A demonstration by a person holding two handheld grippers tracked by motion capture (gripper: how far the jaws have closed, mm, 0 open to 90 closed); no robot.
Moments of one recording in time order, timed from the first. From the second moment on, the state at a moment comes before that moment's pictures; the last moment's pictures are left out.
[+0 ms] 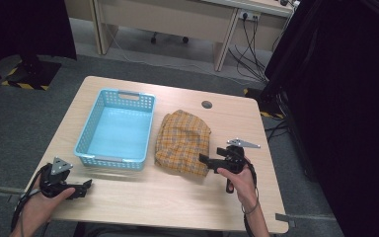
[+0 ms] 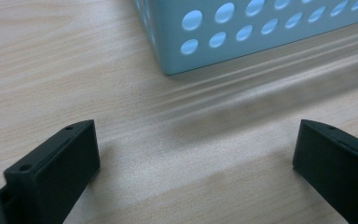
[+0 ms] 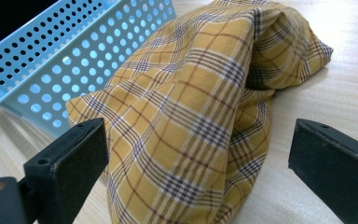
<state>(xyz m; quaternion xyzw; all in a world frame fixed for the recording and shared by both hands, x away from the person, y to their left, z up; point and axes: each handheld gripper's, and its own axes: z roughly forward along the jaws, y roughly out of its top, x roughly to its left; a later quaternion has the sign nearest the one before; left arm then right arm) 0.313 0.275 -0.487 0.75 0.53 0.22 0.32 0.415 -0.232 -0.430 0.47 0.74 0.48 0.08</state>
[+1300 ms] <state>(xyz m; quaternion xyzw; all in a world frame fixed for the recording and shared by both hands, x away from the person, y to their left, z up) 0.313 0.275 -0.487 0.75 0.53 0.22 0.32 0.449 -0.214 -0.432 0.48 0.73 0.48 0.07</state>
